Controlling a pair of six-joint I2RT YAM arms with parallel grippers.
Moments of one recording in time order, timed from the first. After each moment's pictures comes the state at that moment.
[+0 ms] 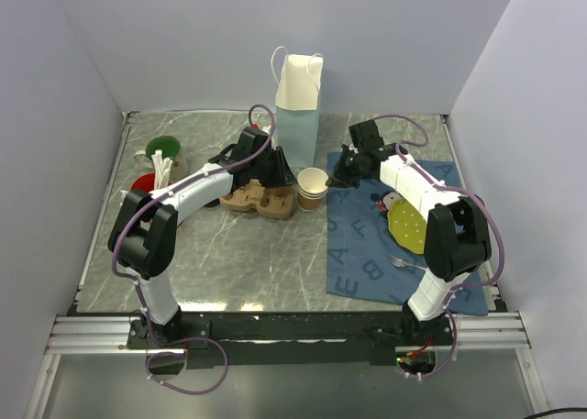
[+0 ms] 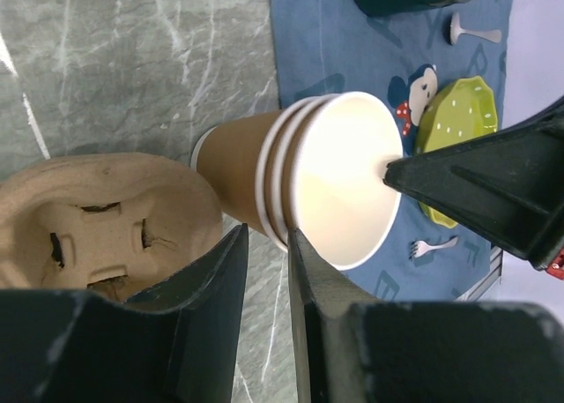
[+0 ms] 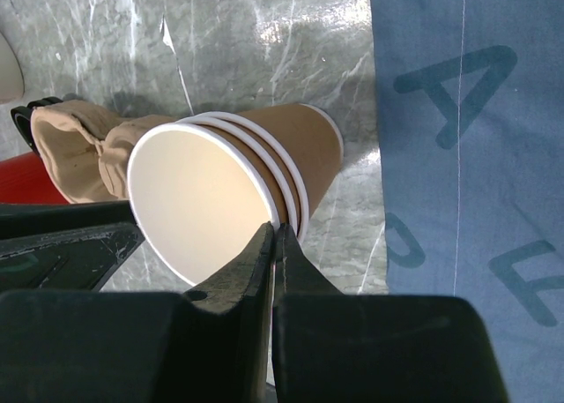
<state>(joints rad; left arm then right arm) -0.54 1.80 1.33 -0.21 0.28 -0.70 0.34 1.71 1.34 -0.57 -0.21 0.74</state>
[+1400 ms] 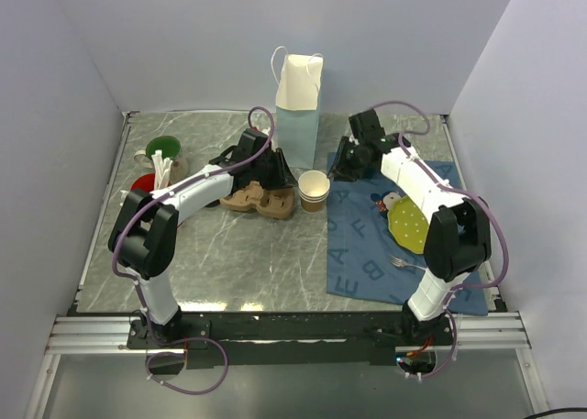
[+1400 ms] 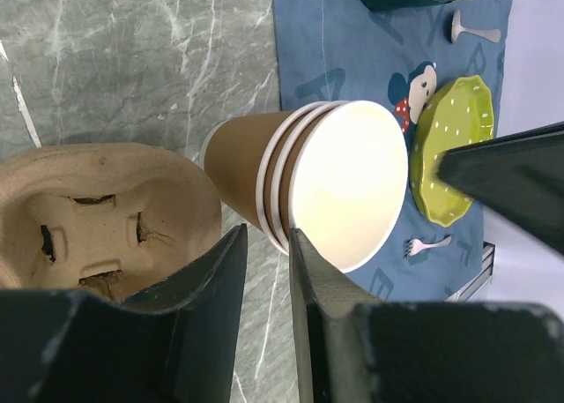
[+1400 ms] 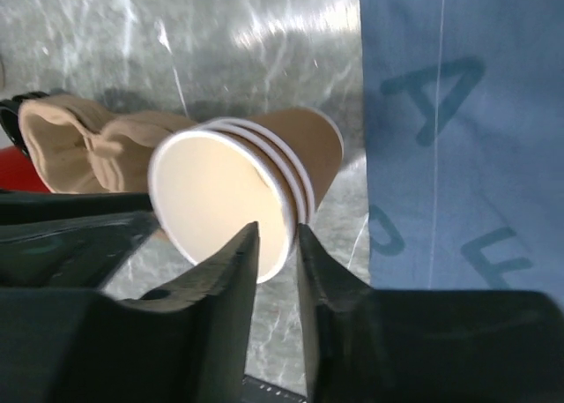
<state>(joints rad) -0.54 1.80 1.31 -0.21 0.29 -0.73 0.35 1.71 1.43 -0.68 -0.16 0.67</state>
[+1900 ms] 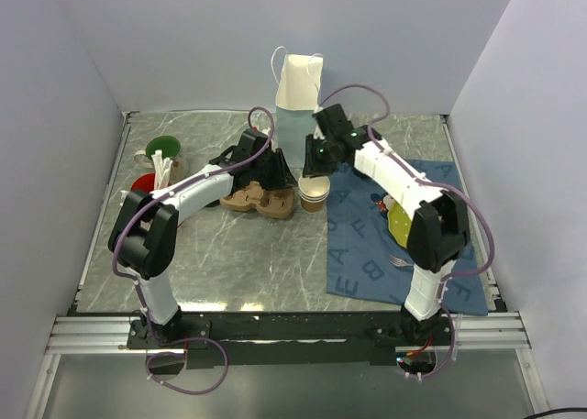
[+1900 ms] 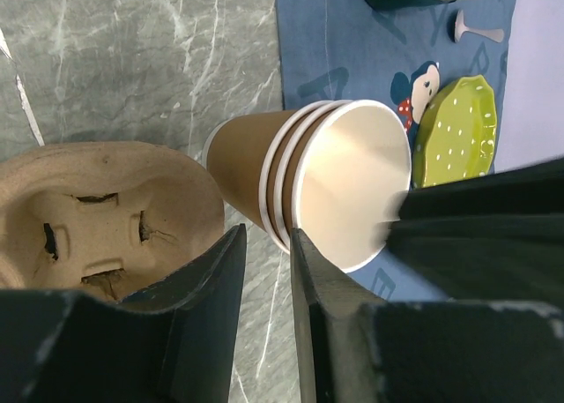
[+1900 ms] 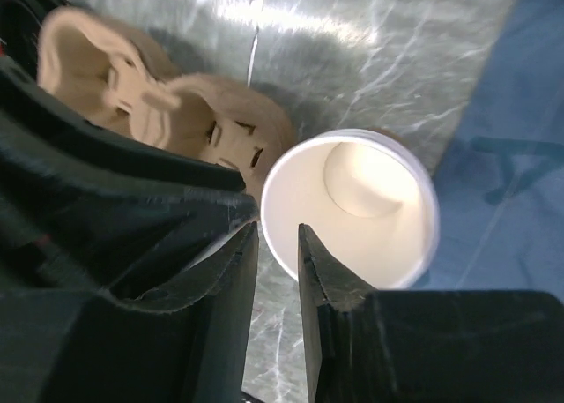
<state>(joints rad) -0.54 1.80 1.31 -0.21 0.28 -0.72 0.51 1.82 1.66 -0.75 -0.13 0.44</state>
